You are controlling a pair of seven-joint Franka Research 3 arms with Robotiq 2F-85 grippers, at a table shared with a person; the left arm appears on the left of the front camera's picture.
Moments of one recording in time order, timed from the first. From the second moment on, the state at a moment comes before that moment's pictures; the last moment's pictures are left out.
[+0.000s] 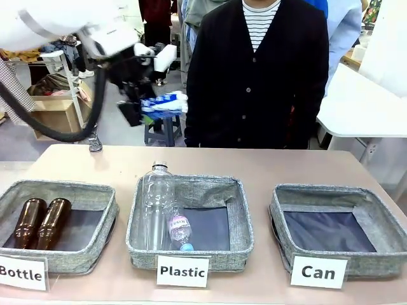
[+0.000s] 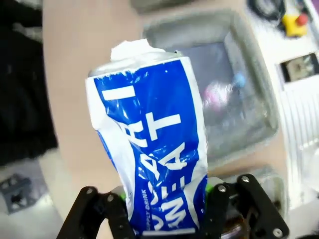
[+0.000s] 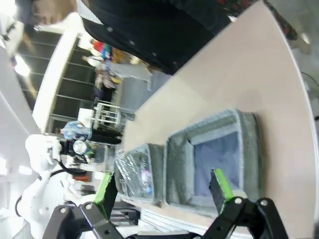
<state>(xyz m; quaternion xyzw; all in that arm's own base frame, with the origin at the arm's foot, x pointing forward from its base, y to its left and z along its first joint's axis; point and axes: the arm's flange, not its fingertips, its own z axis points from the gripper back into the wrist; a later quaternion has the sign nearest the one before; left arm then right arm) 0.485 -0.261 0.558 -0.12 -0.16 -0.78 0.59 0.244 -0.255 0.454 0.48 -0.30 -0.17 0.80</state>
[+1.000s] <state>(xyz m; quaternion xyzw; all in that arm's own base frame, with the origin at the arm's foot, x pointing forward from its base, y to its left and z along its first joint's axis) 0.406 -0.644 0.446 -0.26 -0.18 -0.72 0.62 0.139 -0.345 0.522 0.43 -0.28 -0.15 0.85</state>
